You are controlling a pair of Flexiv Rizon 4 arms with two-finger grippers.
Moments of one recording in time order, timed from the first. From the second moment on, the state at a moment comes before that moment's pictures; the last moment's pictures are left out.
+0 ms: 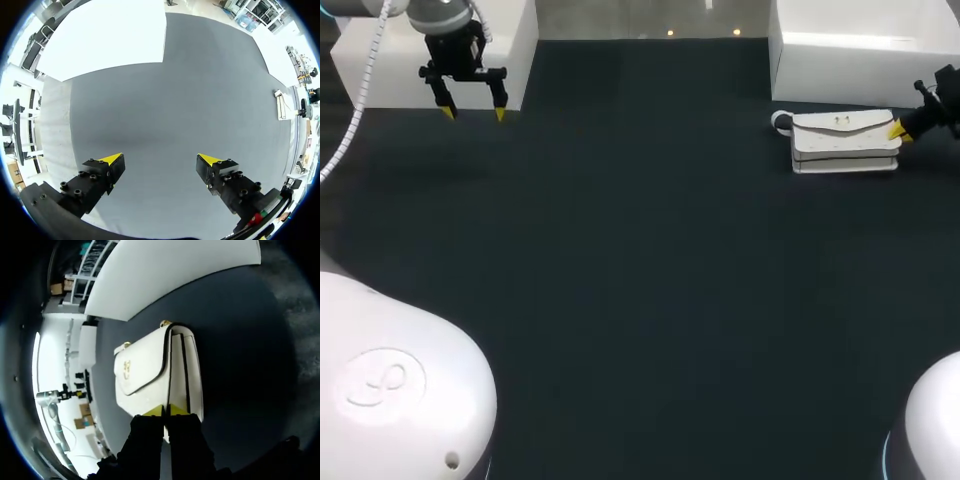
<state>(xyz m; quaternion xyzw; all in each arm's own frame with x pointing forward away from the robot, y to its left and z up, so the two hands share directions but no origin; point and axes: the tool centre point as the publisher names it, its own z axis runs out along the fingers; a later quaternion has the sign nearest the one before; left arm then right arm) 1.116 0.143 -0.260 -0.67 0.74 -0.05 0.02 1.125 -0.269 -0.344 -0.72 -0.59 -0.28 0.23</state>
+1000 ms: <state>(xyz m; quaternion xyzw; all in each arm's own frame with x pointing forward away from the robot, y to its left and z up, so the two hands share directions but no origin) 1.104 0.146 -0.254 -0.67 0.74 -0.04 0.03 1.173 -0.314 -0.348 -0.73 -0.58 -0.32 0.15</state>
